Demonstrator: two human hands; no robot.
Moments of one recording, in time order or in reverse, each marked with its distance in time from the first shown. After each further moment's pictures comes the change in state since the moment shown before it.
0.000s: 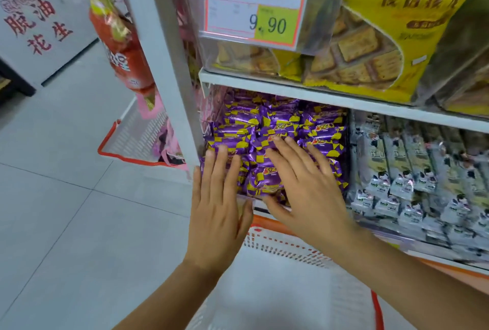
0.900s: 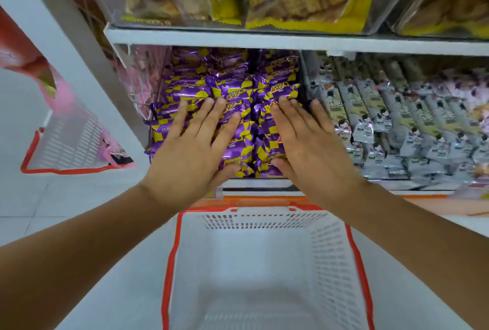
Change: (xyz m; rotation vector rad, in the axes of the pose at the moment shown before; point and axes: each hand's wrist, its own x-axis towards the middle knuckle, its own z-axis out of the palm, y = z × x) left_hand 0.079 -0.022 0.010 0.319 -0.345 0.574; right_hand -0.019 0.031 -0.005 -0.286 -0.076 0.208
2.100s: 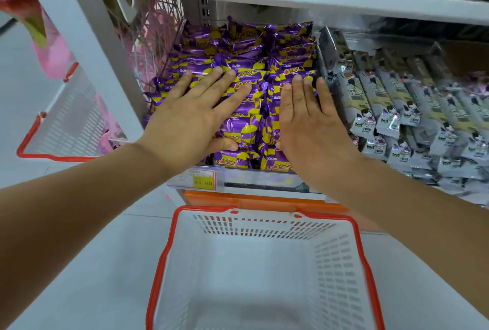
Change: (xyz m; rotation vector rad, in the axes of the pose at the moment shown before) left_hand 0.015 -0.020 0.017 -0.067 0.080 0.003; right_hand 0.025 -0.016 0.003 -0.211 -0.246 0.053
